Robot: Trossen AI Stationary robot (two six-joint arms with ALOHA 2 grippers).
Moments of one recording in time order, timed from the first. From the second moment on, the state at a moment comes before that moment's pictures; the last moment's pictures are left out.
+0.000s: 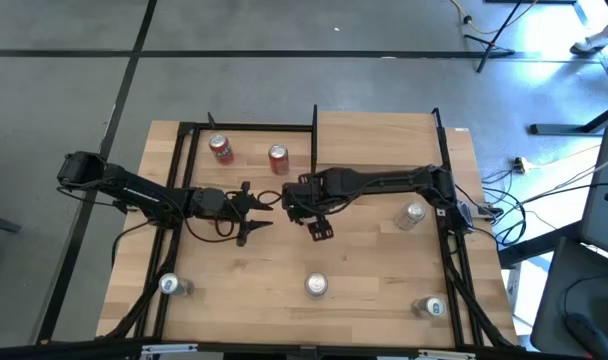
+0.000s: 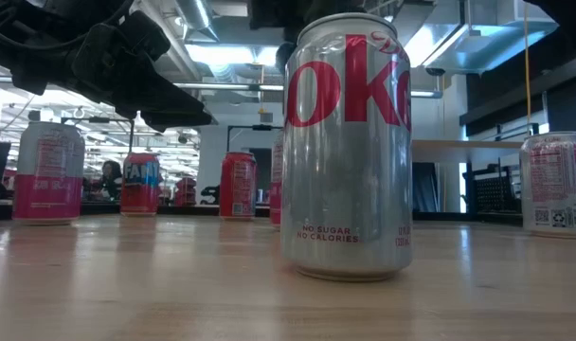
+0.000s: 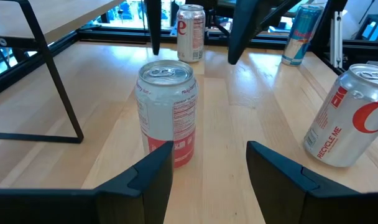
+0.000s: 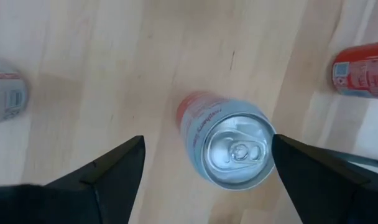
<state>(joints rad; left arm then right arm) -0.09 1.13 0.26 0.58 -0.14 -0.10 0.06 2.11 2.06 -1.24 0.09 -0.24</state>
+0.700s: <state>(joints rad) -0.09 1.13 0.26 0.57 -0.14 -0.10 0.00 2.11 1.88 -1.04 0.01 -0.29</state>
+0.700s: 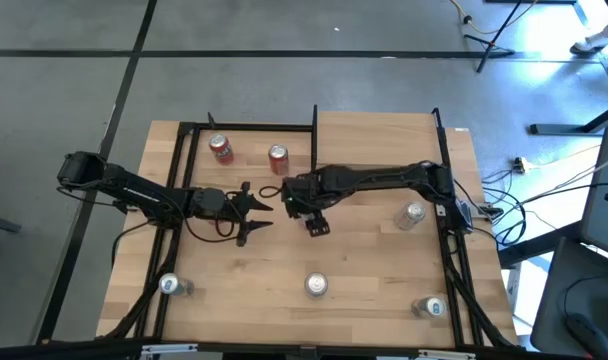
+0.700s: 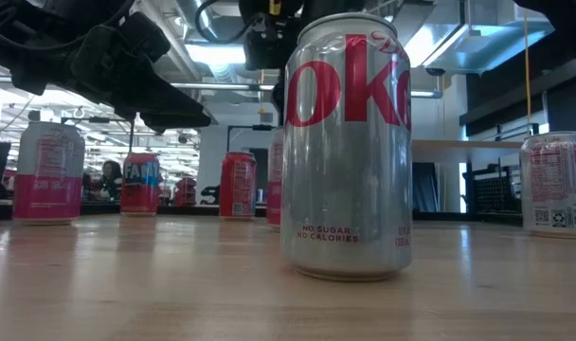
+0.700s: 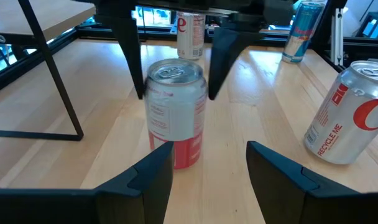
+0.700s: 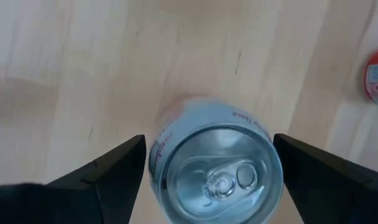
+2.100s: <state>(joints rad) -0.09 1.13 0.26 0.60 -0.14 -0.12 -0.03 2.03 1.91 -1.34 0.11 0.31</state>
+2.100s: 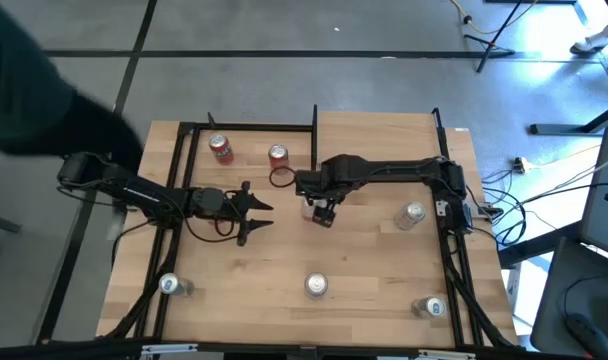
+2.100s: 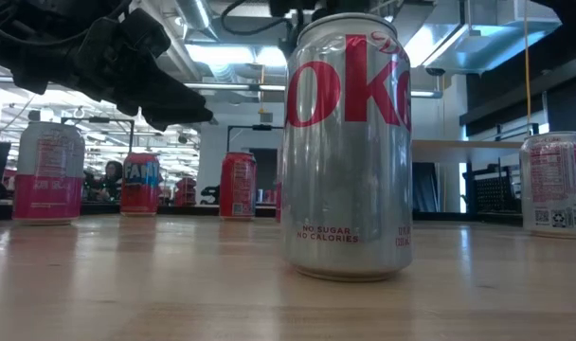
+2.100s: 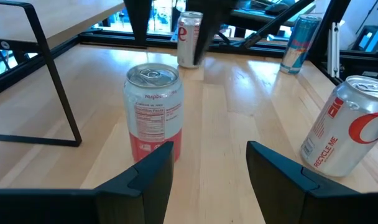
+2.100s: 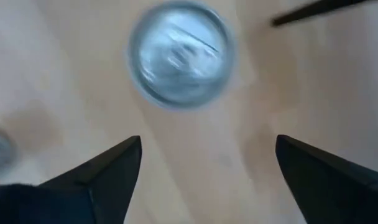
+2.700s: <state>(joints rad) -0.09 1.58 0.46 0.76 -0.27 -0.12 -0.02 1.86 1.41 -0.90 0.37 0.20</state>
